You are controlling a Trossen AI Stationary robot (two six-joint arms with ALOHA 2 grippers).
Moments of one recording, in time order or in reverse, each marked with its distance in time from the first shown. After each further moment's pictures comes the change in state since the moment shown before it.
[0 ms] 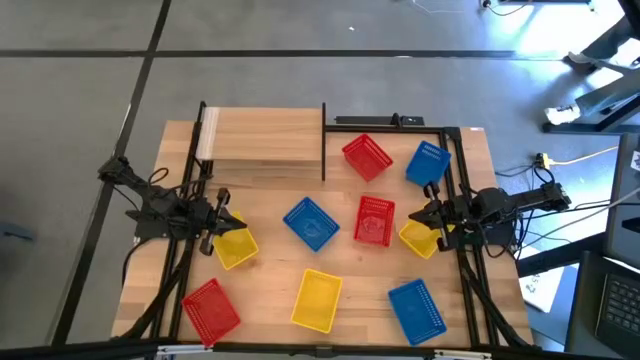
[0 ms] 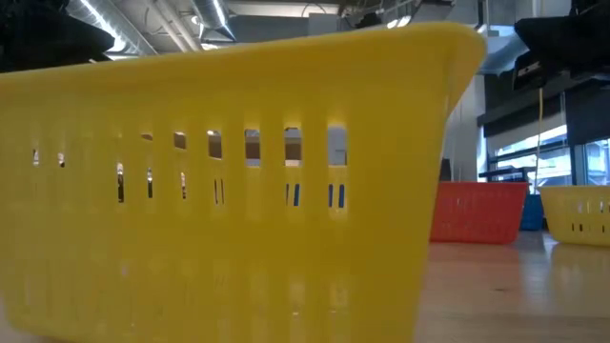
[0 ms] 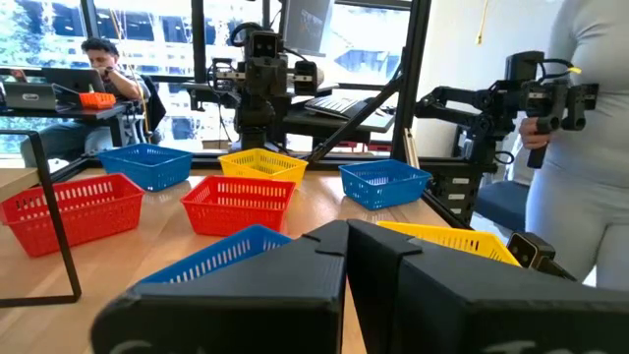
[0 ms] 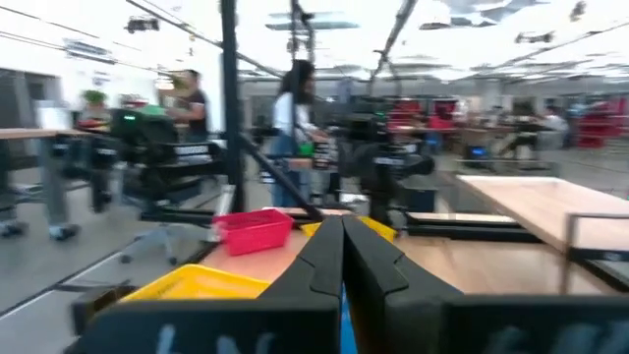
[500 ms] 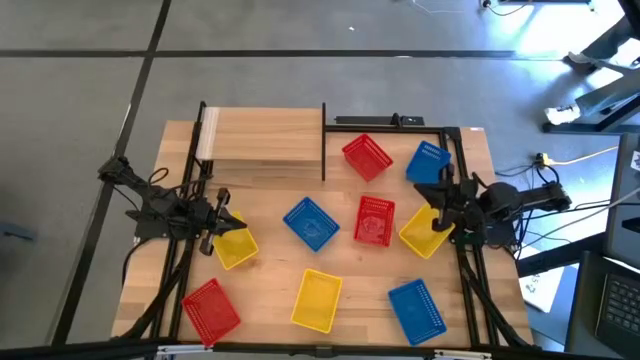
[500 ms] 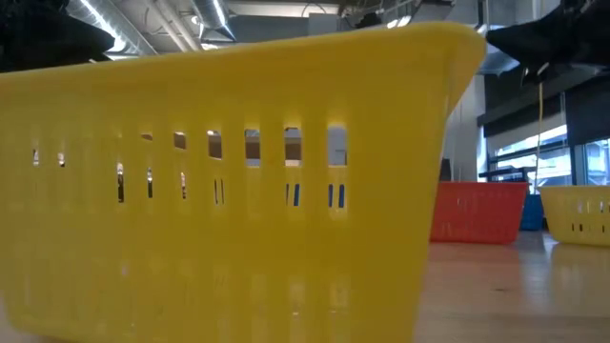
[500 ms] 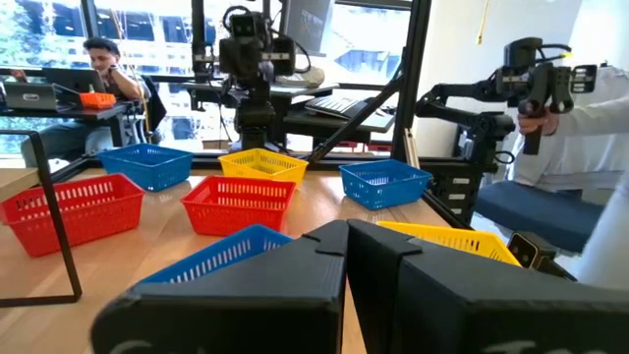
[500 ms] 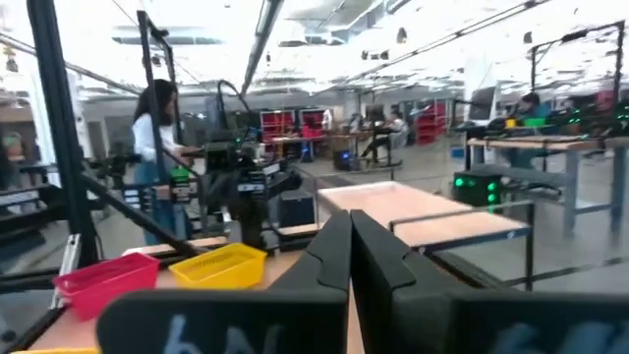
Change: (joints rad) left arm 0.000 0.000 0.000 0.000 -0.001 0.001; right arm 0.000 0.007 0.095 -0.017 0.368 -0.041
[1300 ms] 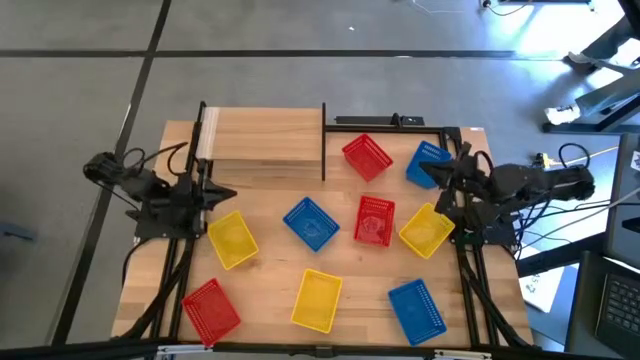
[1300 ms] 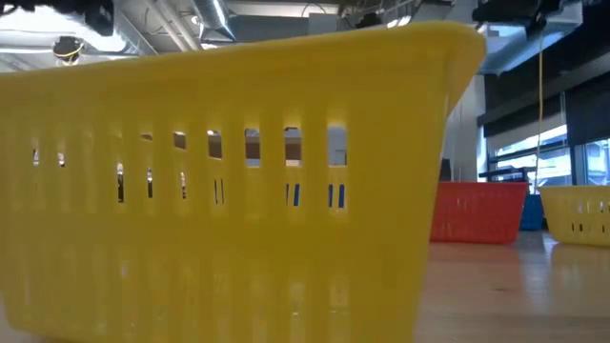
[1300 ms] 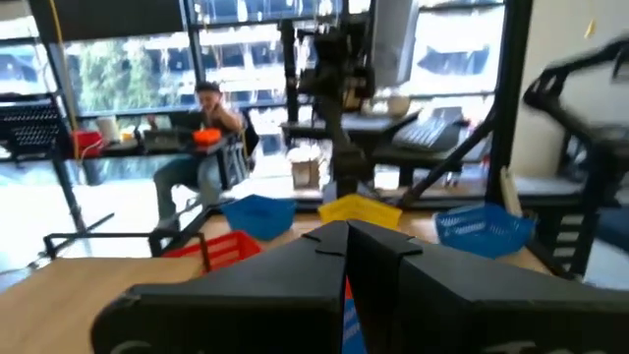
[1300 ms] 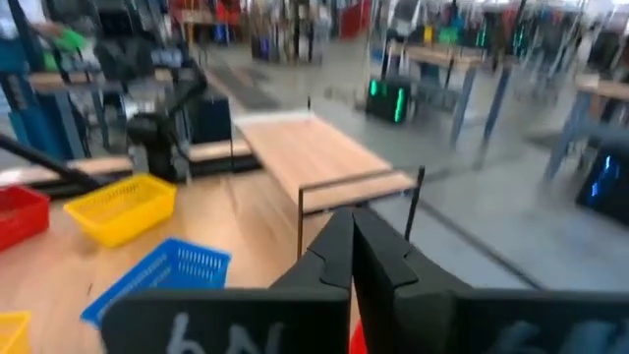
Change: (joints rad) left arm 0.077 0.171 0.397 -0.203 -0.162 0.154; right arm 0.000 0.444 0.601 -0.621 0.225 0.162
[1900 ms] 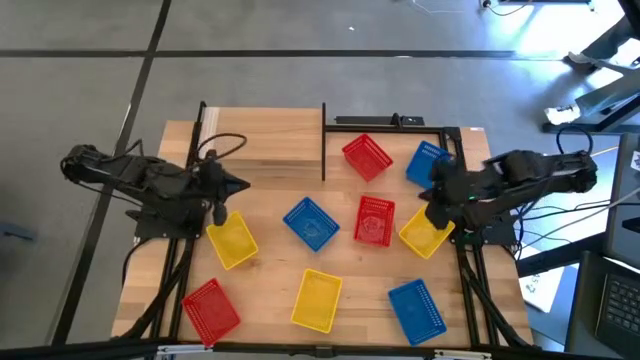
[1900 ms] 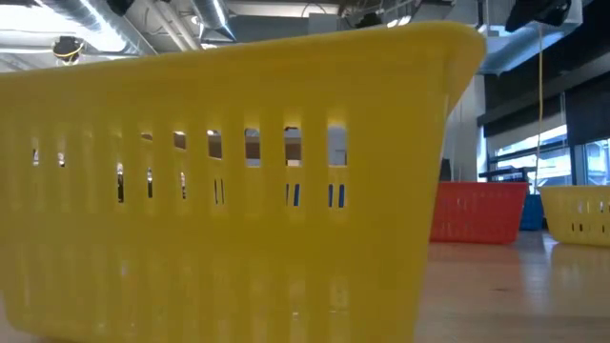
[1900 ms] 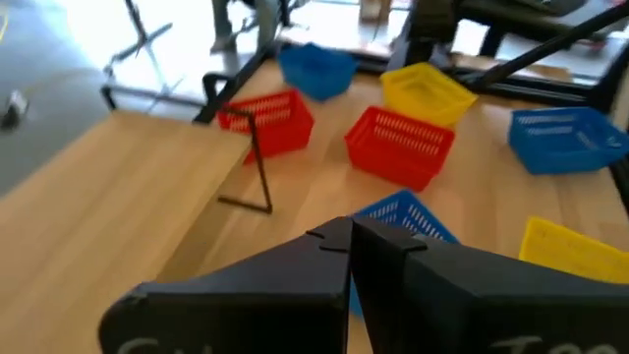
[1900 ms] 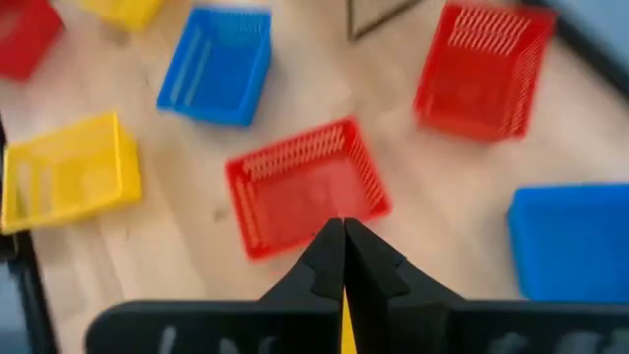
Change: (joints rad) left arm 0.161 0.528 0.522 -0.570 0.013 -0.426; right arm 0.000 0.510 0.533 -0.851 -0.435 0.647
